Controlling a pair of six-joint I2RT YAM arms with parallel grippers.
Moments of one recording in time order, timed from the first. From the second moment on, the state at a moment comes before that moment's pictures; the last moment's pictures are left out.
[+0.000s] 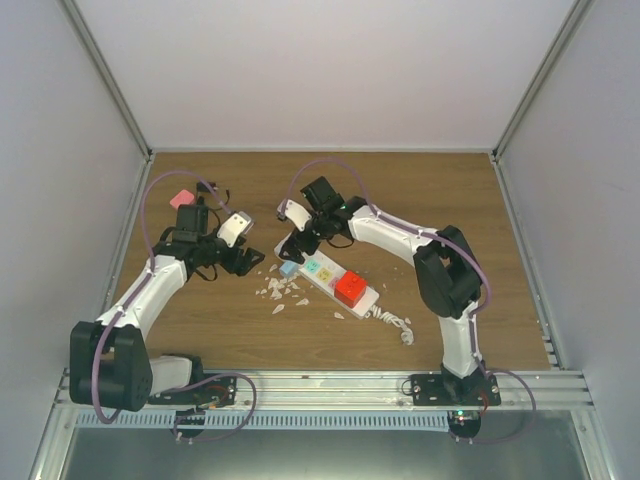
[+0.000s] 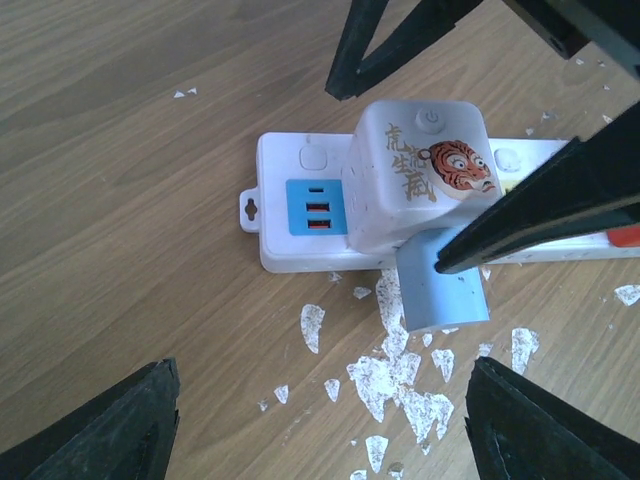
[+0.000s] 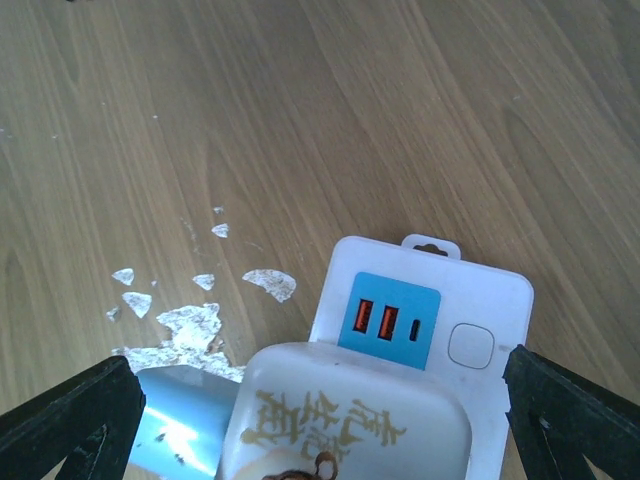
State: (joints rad) left arm -0.09 1.25 0.80 -0.46 0.56 0.40; right arm 0.71 2.02 1.57 -0.52 -0.41 -0.26
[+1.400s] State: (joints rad) left arm -0.41 1.52 0.72 0.09 0.51 0.31; right arm 0.59 2.02 1.50 -0.44 -0.29 -0.20
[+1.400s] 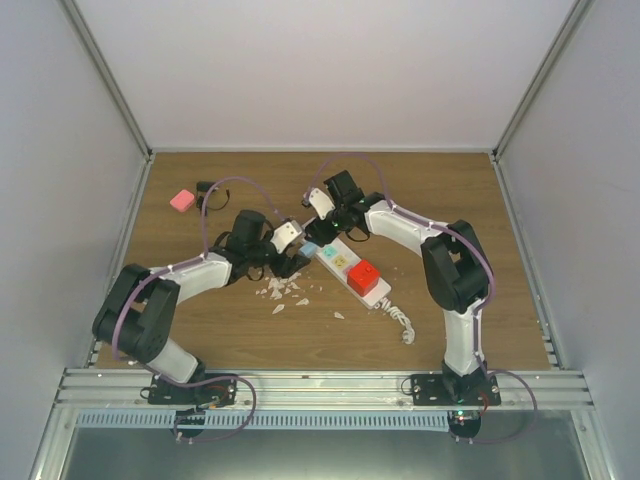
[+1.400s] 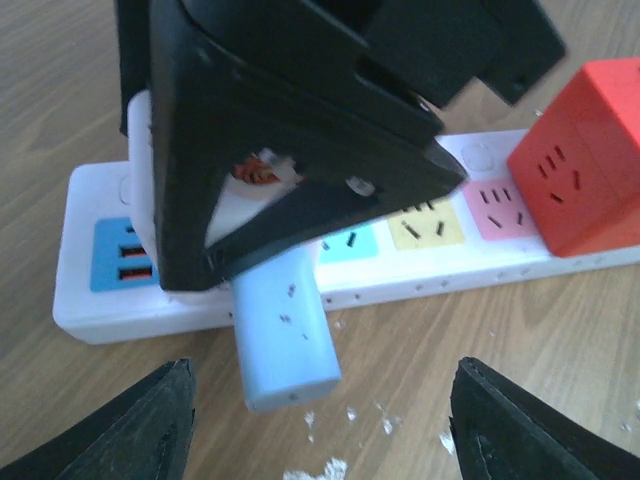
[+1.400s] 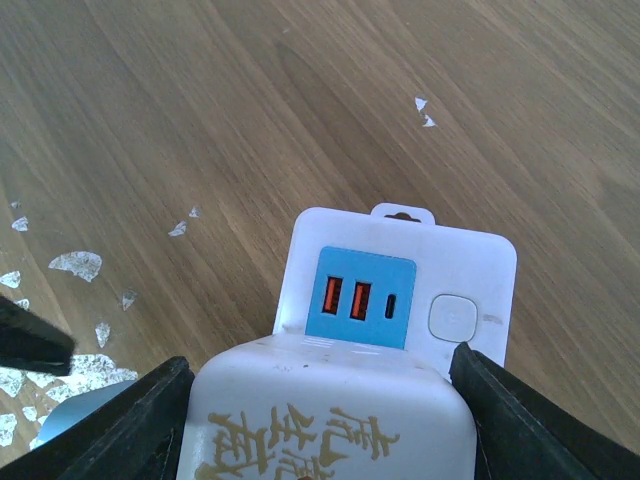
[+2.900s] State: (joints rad) left arm -0.63 1.65 0.70 0.29 0.17 0.17; right arm 0.55 1.91 1.33 -0.37 -0.32 -0.23
